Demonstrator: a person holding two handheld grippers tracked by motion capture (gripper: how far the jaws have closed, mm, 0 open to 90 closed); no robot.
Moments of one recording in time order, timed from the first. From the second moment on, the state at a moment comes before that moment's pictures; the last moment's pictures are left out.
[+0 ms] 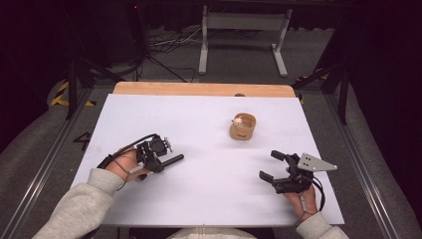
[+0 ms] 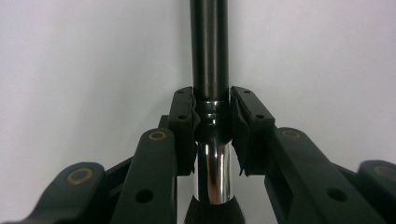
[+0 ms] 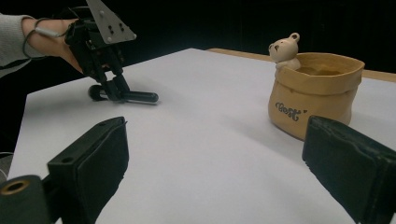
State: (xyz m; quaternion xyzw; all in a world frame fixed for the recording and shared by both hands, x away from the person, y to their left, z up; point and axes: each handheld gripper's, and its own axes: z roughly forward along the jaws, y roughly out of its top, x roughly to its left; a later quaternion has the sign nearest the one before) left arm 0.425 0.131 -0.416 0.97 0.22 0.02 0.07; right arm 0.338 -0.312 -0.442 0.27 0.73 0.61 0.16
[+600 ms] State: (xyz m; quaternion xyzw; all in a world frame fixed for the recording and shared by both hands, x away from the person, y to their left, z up) left arm 0.413 0.116 -0.376 0.97 0.18 0.03 0.14; right arm 0.337 -0.307 -0.441 0.26 0.73 0.61 0.17
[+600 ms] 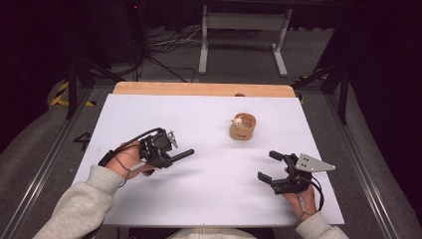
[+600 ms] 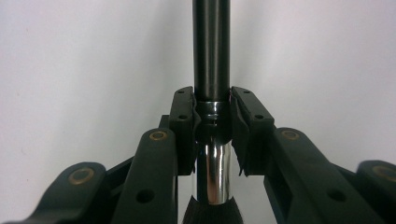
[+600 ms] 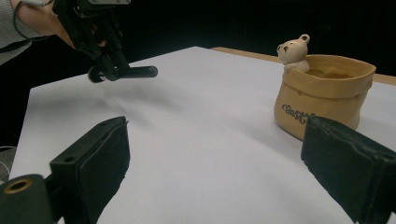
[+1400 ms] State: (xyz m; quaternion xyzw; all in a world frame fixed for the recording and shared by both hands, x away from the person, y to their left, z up) left arm 0.399 0.081 -0.343 0.98 0.10 0.03 0.19; right arm 0.335 -0.295 -0.435 0.22 0.75 0.60 0.17
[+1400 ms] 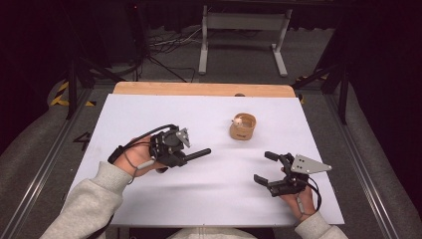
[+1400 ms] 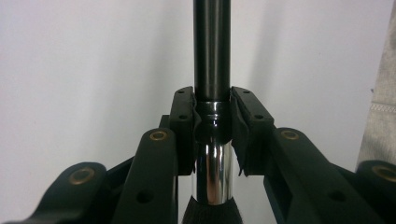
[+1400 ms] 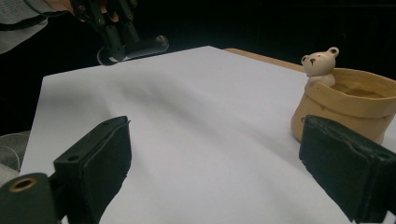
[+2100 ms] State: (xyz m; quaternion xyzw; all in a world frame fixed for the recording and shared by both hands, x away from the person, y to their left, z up) left arm 0.388 0.044 -0.336 0.98 0.03 0.03 0.18; right arm 0.339 -0.260 -0.415 0.15 0.77 0.59 0.16
